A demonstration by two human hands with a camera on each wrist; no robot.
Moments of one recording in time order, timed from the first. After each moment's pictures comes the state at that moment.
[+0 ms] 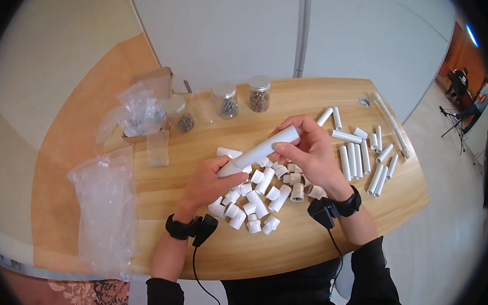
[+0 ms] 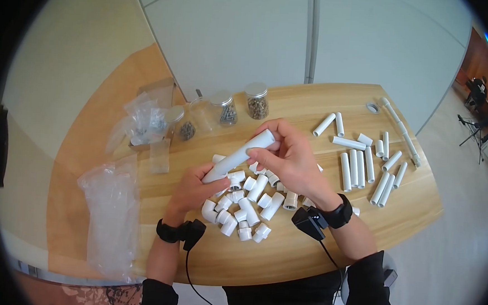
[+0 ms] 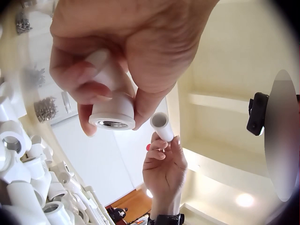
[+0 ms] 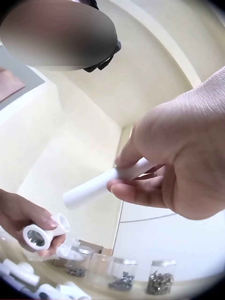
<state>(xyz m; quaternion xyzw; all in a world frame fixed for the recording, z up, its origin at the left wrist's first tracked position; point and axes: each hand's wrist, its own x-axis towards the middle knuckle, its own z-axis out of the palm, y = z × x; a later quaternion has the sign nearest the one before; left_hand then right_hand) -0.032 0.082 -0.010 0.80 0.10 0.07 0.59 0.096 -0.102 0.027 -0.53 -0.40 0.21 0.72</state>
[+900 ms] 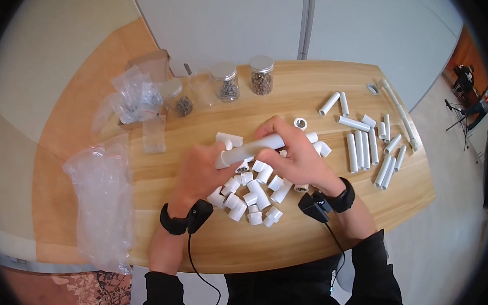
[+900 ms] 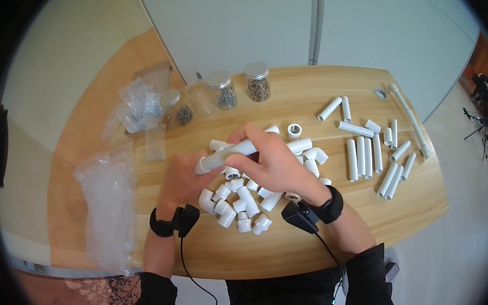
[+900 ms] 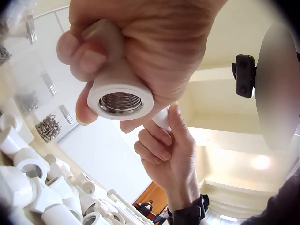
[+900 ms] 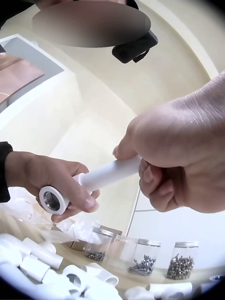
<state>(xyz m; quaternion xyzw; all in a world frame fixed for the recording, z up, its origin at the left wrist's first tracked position) -0.032 0.075 0.004 0.92 0.07 0.22 0.32 0.089 -0.082 0.003 -0.62 -0.53 0.10 0.57</state>
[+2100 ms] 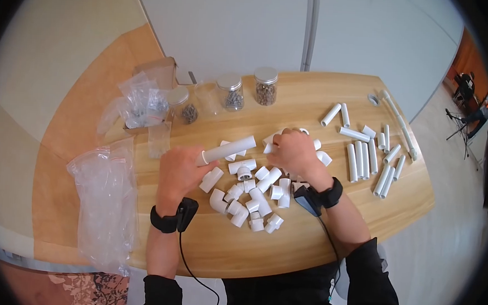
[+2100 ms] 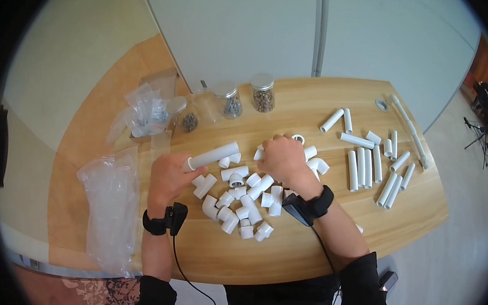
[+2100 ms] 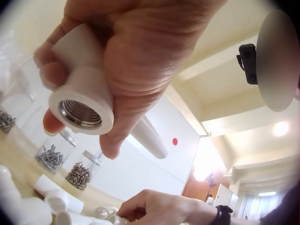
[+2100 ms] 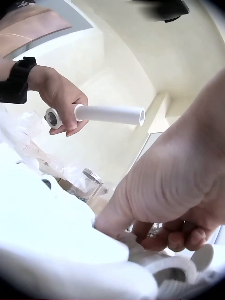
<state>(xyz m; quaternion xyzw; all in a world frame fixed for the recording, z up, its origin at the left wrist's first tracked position) -0.046 0.113 0.005 0.96 0.19 0.15 0.13 0.124 -0.063 -0.039 -0.88 -0.45 -0.02 0.16</state>
